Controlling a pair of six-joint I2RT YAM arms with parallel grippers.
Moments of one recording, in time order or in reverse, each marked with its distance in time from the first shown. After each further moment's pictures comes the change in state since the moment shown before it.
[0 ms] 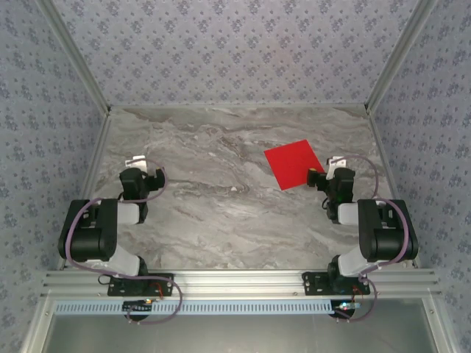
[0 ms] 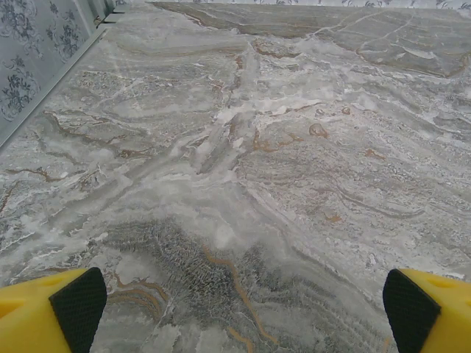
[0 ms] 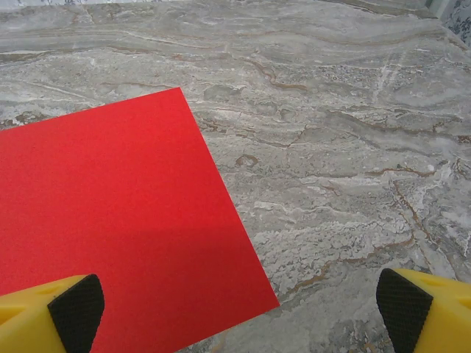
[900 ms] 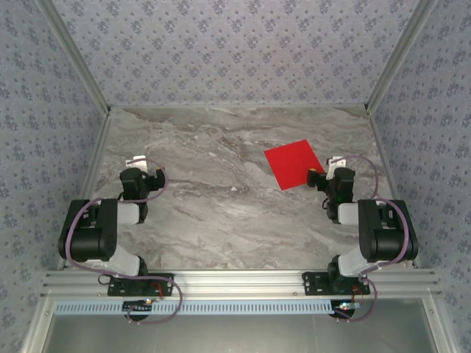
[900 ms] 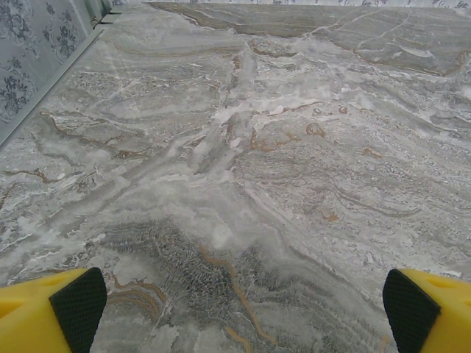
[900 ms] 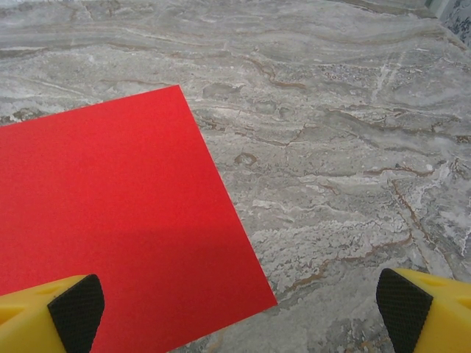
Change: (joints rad) left arm 0.000 -0.002 0.000 -0.002 0.002 0.003; right arm 0.008 -0.011 0.006 -0.030 0.007 -0.015
